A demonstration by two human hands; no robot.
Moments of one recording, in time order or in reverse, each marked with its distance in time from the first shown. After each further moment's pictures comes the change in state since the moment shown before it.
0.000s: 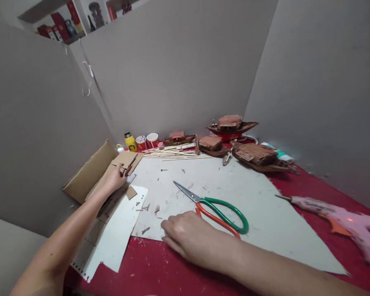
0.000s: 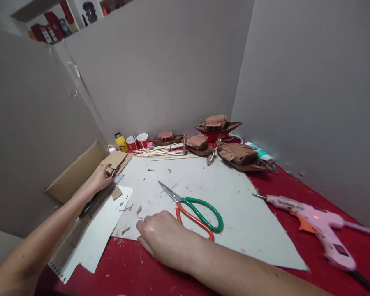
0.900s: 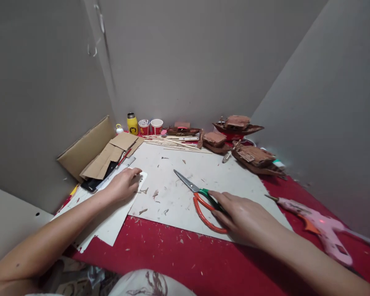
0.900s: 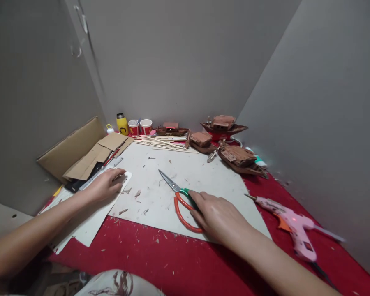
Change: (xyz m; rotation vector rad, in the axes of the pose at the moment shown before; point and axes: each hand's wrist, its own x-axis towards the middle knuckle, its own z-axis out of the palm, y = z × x) left_hand -0.086 0.013 0.028 -0.162 -0.171 0.462; right_hand -0.077 0.071 0.003 -0.179 -0.063 0.466
